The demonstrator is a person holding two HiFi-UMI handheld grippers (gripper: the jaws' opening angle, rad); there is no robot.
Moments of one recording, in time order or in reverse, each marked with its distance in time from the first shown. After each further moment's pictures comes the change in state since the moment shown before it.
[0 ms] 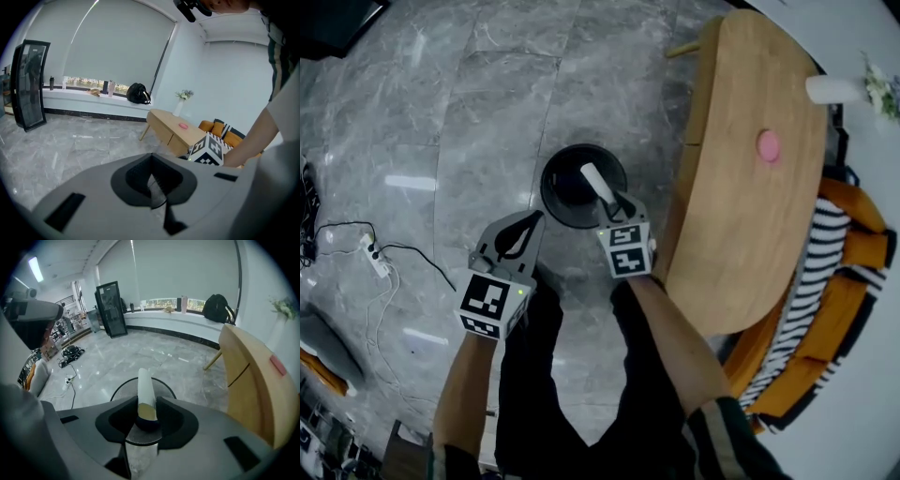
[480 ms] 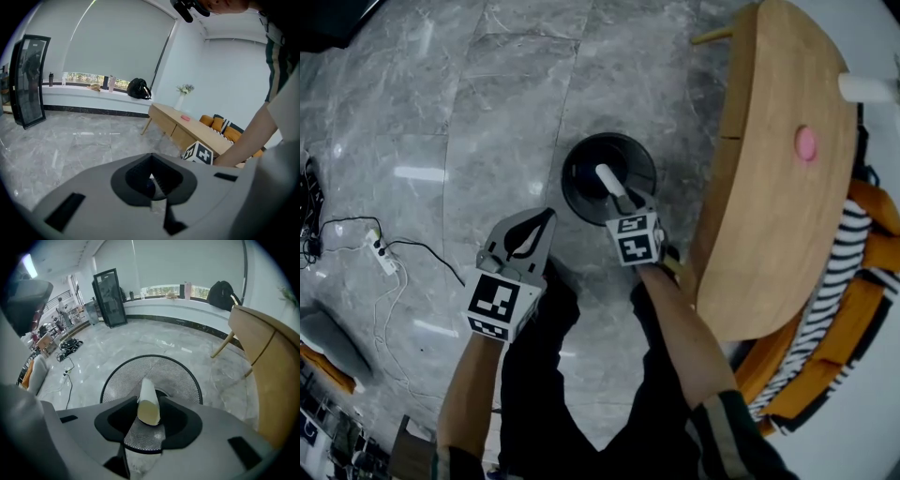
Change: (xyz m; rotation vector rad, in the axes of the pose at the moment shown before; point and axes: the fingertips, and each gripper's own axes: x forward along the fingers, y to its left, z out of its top) left arm 0.013 0.028 -0.050 0.007 0.034 -0.013; right arm 0.080 0.021 -0.054 -0.001 0.104 0.010
